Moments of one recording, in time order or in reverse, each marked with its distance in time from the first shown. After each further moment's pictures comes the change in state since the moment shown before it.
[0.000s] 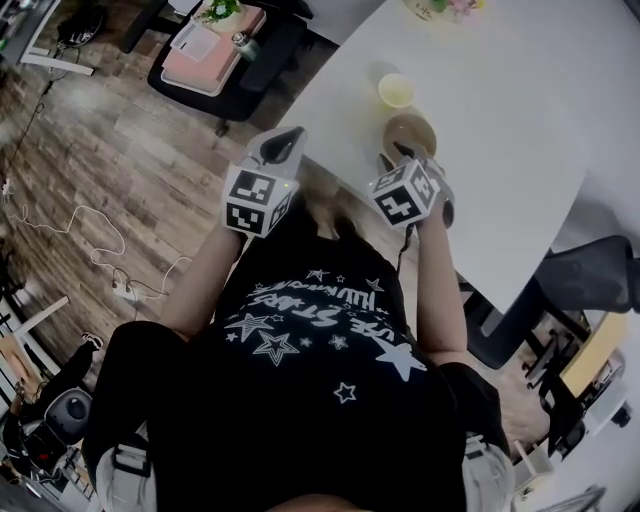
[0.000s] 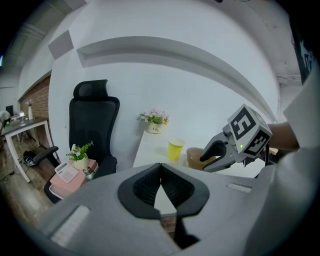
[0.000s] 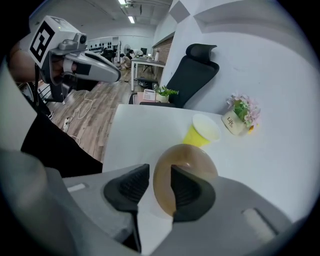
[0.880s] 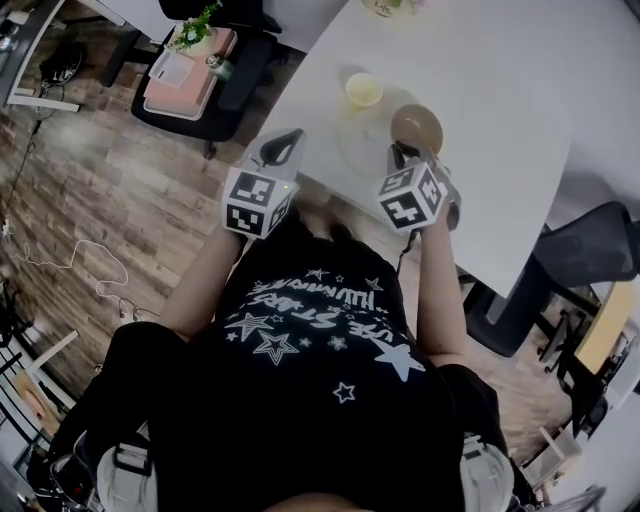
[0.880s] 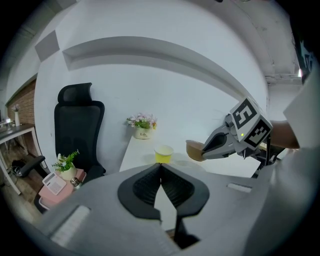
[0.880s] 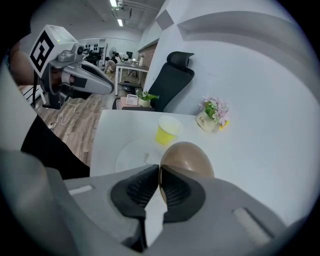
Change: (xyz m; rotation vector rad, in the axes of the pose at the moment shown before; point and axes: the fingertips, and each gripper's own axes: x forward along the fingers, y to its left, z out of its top) left arm 0.026 -0.035 0.024 0.066 -0.028 -0.093; right arm -0.043 -0.049 -0.023 0.090 -0.042 -0.168
